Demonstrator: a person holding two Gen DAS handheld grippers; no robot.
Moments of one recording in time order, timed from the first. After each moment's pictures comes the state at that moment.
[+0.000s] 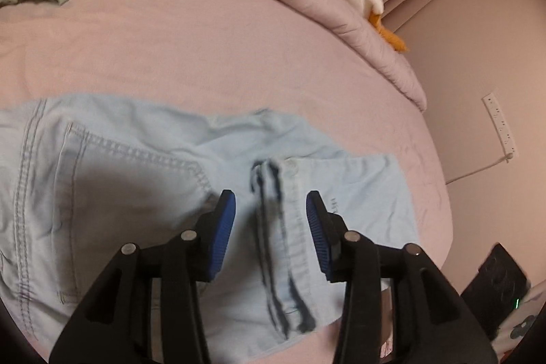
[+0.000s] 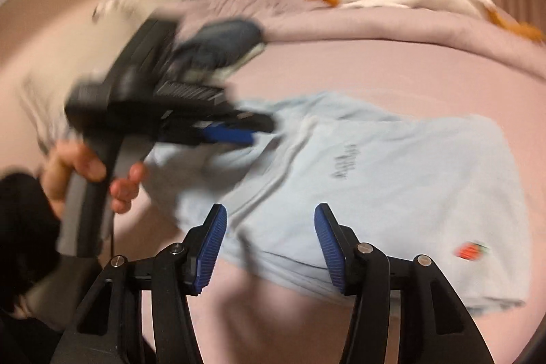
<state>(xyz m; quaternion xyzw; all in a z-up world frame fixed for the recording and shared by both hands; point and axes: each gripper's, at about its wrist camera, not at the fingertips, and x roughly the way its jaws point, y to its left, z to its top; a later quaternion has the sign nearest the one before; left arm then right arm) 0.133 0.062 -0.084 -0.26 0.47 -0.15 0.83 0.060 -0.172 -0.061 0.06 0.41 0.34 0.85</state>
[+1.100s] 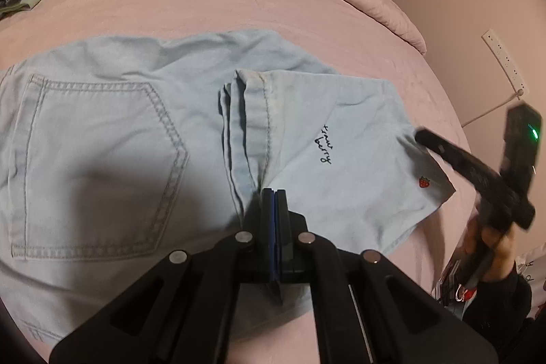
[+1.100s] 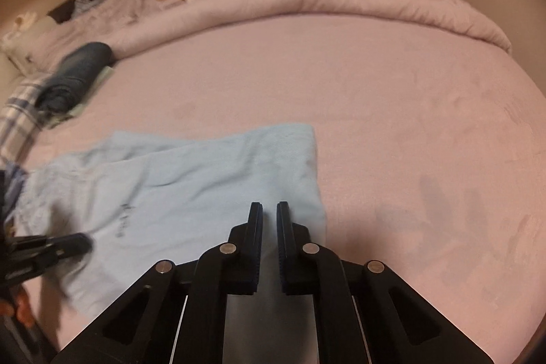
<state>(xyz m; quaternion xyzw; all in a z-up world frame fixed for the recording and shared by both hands) 0.109 0.017 -0.121 -0.17 0.51 -0.18 0.82 0.127 -0.259 -0.075 0.04 0.47 0.13 0.87</state>
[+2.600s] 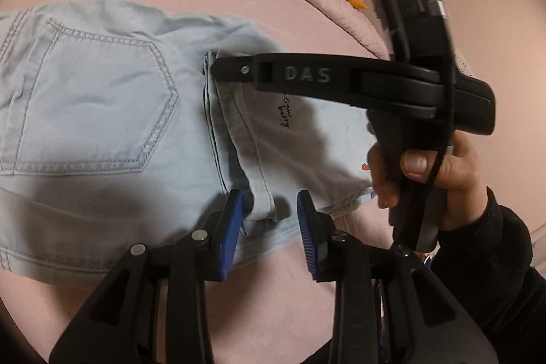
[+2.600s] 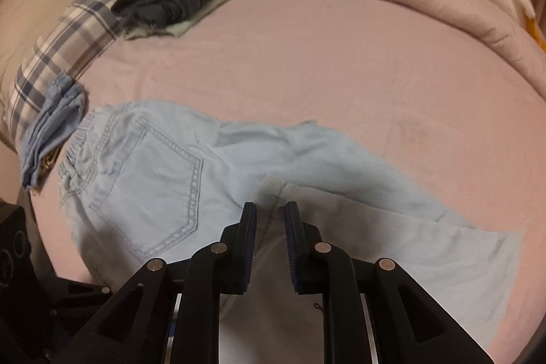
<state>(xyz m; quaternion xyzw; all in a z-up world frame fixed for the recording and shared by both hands) 0.076 0.025 -0.111 -0.25 0.49 -0.24 0.80 0.173 -0.059 -0.080 -0.08 0.55 0.31 0.78</state>
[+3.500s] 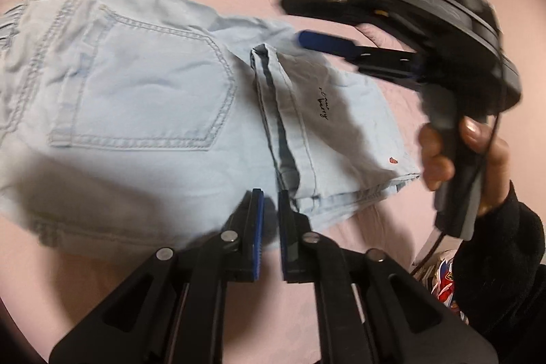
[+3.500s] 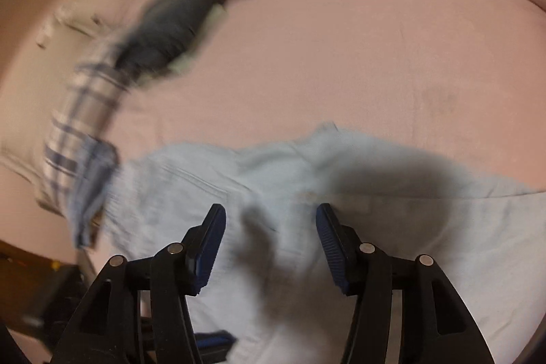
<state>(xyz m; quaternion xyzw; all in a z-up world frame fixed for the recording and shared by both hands) 0.044 0.048 -0.114 -0.23 0.49 -0.20 0.81 0.187 -0.081 -0.076 0.11 0.55 0.33 0.76</state>
